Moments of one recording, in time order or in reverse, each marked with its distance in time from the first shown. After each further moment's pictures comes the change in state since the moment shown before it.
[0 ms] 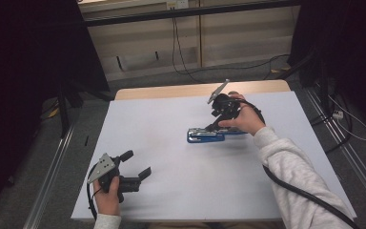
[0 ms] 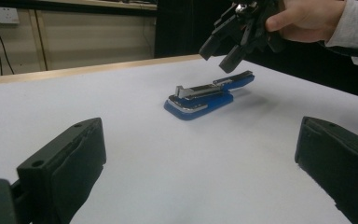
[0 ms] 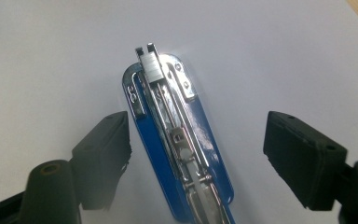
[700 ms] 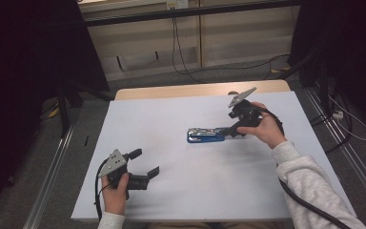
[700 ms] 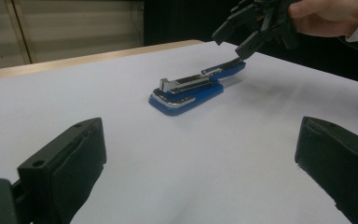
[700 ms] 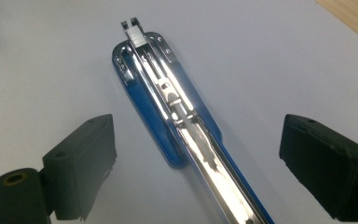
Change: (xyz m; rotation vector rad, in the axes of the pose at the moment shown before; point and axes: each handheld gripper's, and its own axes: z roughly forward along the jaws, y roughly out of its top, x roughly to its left) left arm -0.008 0.008 0.022 0.072 -0.039 0.020; right arm 0.006 -0.058 -0.028 -0.137 -0.074 0.105
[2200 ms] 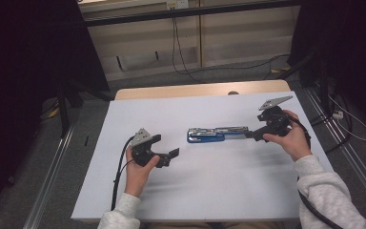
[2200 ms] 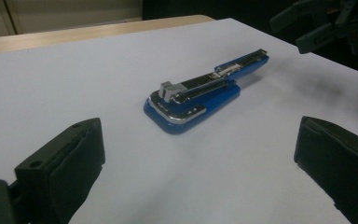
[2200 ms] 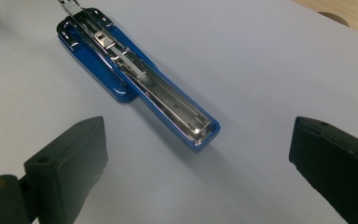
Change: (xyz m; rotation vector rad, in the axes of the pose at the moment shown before) left arm 0.011 0.025 0.084 0.118 0.005 -0.068; right arm -0.015 -0.066 -0.047 -0.073 -0.151 0.181
